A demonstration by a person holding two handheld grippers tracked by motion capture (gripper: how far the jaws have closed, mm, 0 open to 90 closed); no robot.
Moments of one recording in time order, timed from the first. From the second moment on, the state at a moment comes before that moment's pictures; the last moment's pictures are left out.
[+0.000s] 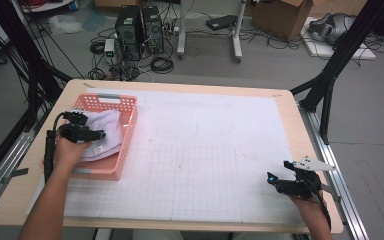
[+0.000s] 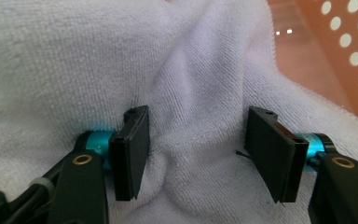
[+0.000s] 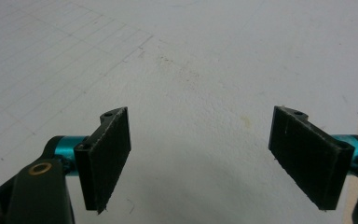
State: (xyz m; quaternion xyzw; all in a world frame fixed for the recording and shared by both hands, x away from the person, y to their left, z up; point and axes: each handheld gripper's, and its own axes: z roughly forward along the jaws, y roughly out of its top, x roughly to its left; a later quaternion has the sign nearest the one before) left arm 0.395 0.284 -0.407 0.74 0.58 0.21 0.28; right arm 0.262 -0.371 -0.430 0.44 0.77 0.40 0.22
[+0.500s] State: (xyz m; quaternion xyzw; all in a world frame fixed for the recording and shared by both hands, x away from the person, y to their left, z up) left arm 0.396 0.285 -0.409 0.77 0.51 0.14 0.36; right arm 0.263 -0.370 -0.432 0.44 0.78 0.40 0.22
